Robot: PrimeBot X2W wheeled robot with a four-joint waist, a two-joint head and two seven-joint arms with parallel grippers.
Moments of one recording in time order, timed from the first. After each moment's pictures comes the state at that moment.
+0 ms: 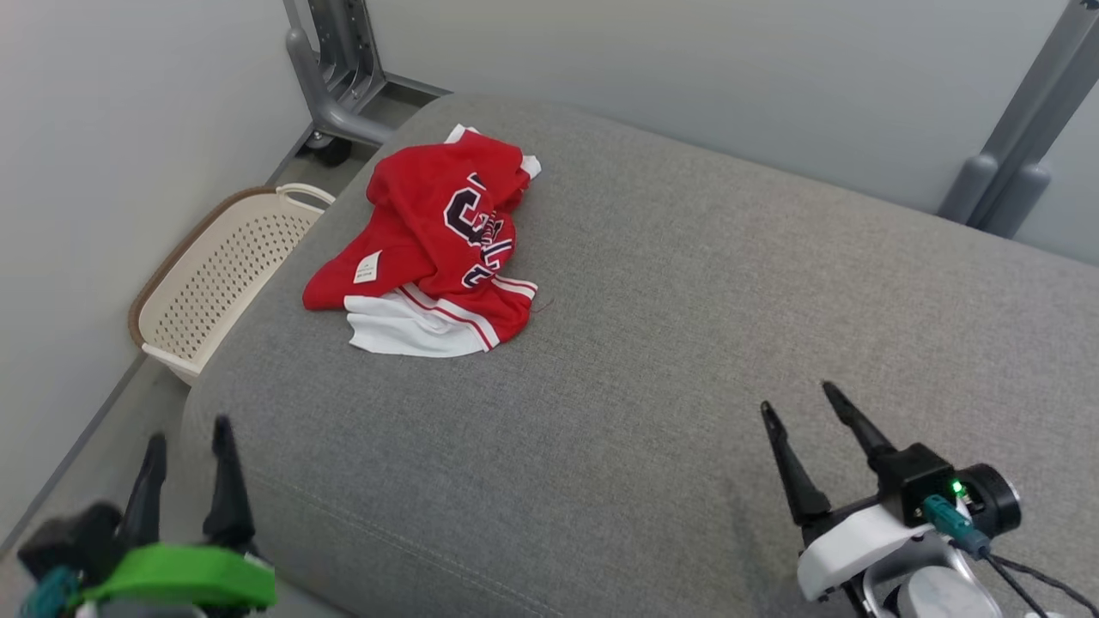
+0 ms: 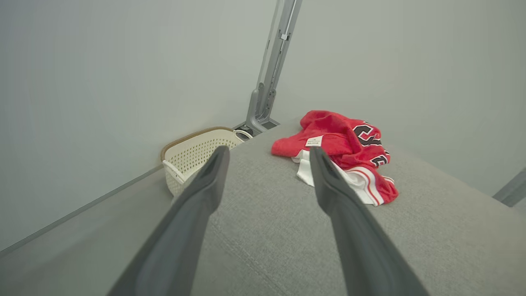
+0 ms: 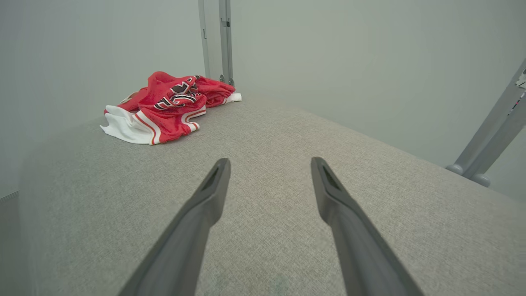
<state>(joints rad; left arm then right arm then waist) 0.11 0.14 0.06 0.12 -0.46 -0.02 -0.21 -0.06 -0.09 0.16 0.26 0.04 0.13 -0.26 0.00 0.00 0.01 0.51</state>
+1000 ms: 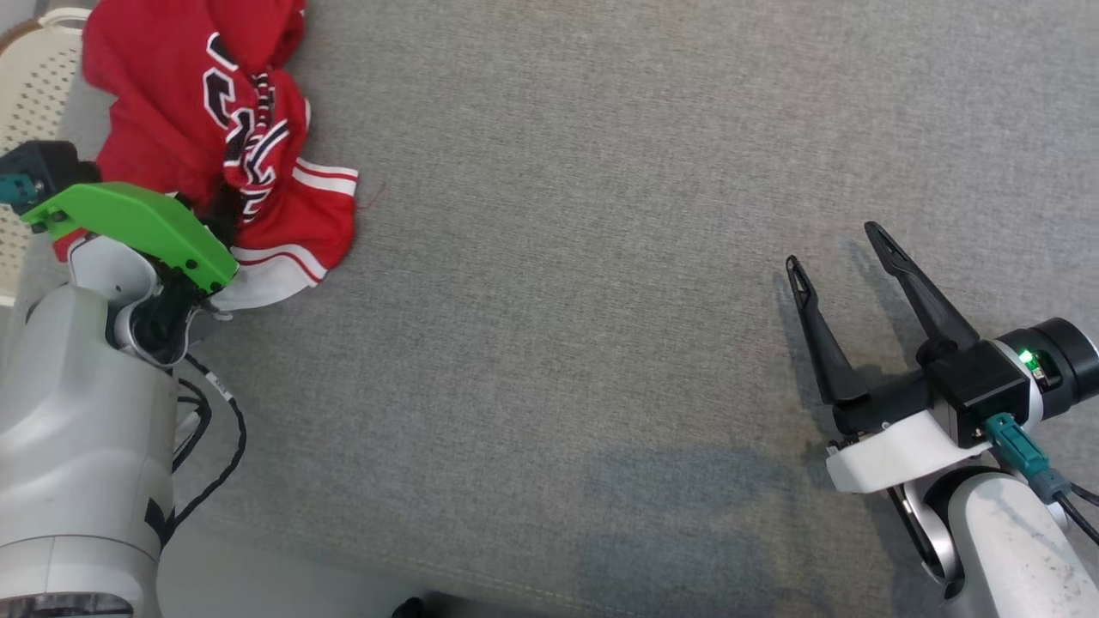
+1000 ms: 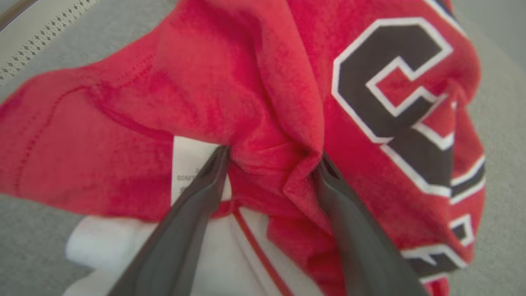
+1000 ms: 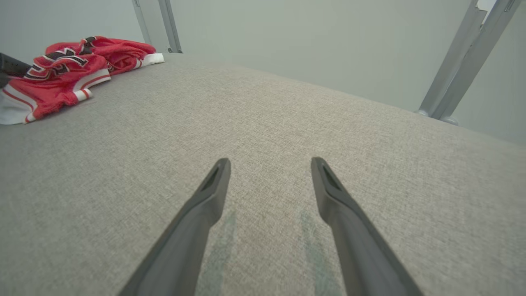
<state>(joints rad) -0.90 0.22 -0.11 1.00 -0.76 -0.13 0.22 -0.16 -0.19 0.14 -0.14 -0.05 0.13 -0.12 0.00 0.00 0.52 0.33</state>
